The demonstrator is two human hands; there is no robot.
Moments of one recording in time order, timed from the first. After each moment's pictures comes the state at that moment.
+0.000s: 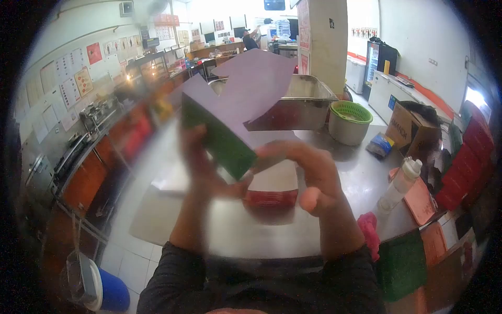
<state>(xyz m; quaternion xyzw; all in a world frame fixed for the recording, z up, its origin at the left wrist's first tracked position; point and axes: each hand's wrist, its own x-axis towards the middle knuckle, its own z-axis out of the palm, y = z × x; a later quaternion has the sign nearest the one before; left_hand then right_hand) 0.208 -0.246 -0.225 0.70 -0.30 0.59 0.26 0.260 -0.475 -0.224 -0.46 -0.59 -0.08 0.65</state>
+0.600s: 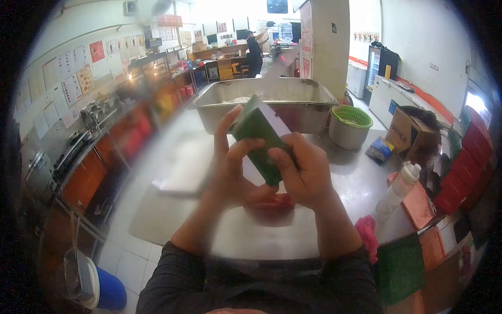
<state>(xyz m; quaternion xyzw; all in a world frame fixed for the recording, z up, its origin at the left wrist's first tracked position) 0.227 -0.276 -0.241 0.72 -0.30 0.57 0.27 0.269 -0.461 -0.231 -0.62 -0.48 -0.20 0.59</state>
